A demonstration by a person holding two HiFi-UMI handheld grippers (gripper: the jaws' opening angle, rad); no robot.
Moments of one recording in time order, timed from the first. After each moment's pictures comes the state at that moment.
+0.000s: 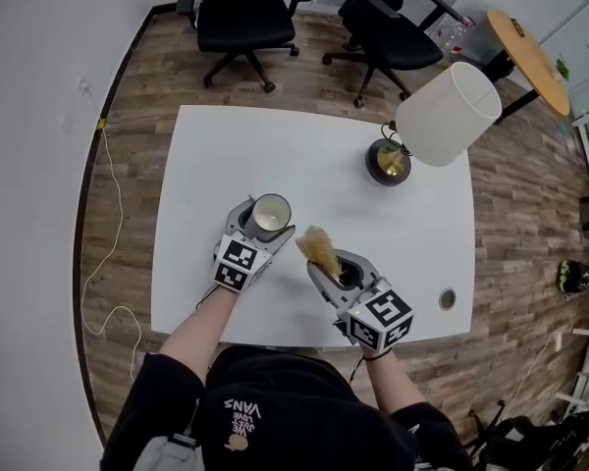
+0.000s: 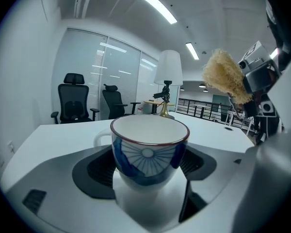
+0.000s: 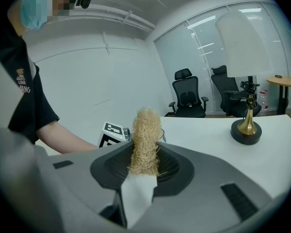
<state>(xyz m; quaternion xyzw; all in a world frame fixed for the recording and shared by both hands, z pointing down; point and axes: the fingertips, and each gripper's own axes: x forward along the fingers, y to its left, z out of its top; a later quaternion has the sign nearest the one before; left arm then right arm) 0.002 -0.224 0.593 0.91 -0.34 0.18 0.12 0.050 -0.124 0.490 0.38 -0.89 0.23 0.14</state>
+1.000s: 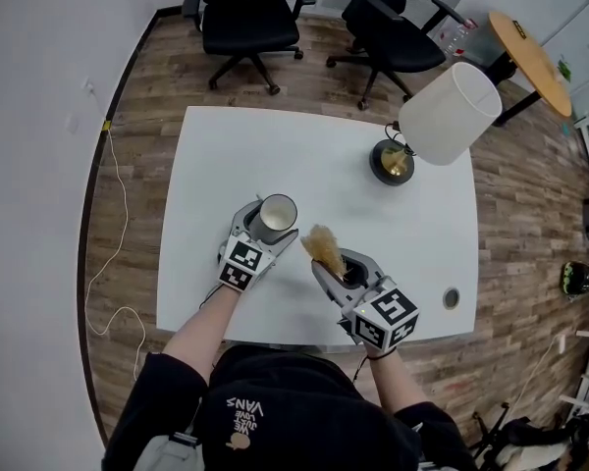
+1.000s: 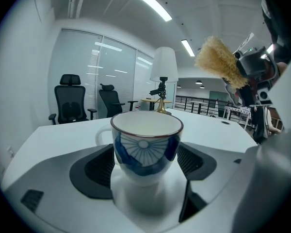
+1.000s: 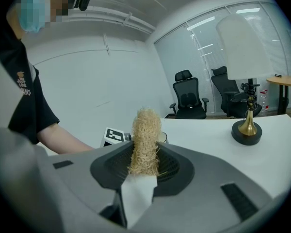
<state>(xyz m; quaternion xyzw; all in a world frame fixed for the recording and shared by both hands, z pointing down) 0.000 -0.216 0.604 0.92 -0.33 0.20 0.10 0.049 -0.122 0.481 0.38 -0.89 0.23 0.12</state>
